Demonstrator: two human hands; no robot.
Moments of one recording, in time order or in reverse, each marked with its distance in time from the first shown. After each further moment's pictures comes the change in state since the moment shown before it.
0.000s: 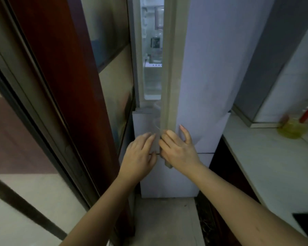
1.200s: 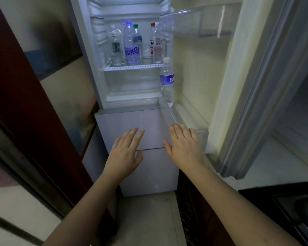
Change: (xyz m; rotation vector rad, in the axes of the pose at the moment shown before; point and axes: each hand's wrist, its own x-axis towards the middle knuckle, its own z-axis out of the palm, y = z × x) left_hand 0.014 0.157 0.032 0.174 -0.086 0.087; right_hand -0.125 0.138 -0.094 0.041 -0.391 0.437
